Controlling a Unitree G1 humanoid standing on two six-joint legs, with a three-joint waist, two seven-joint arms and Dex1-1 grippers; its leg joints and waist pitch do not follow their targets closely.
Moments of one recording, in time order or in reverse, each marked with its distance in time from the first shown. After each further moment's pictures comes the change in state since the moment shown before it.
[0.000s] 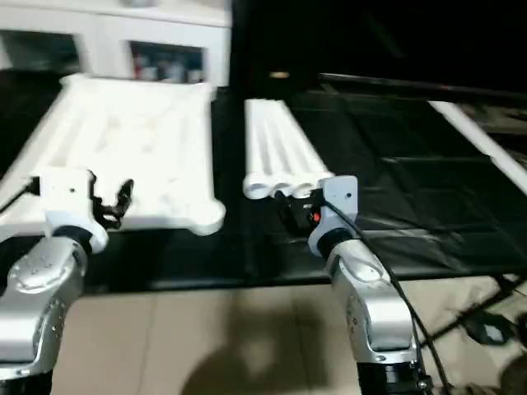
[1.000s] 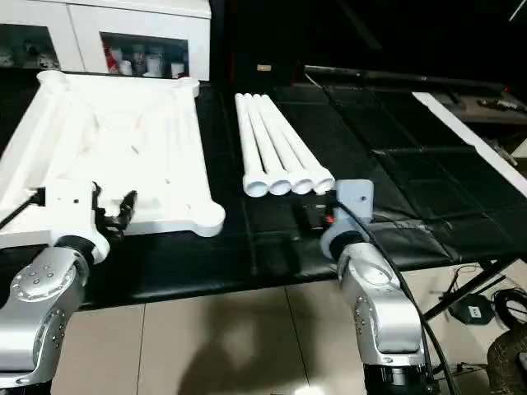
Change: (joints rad) left arm 0.046 -0.007 0.001 0.007 -0.008 -0.002 0.001; right arm 0.012 -0.008 -0.010 -0.002 -0.019 0.027 -0.020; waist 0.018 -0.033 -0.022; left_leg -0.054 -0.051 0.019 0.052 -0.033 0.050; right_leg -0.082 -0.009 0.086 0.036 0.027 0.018
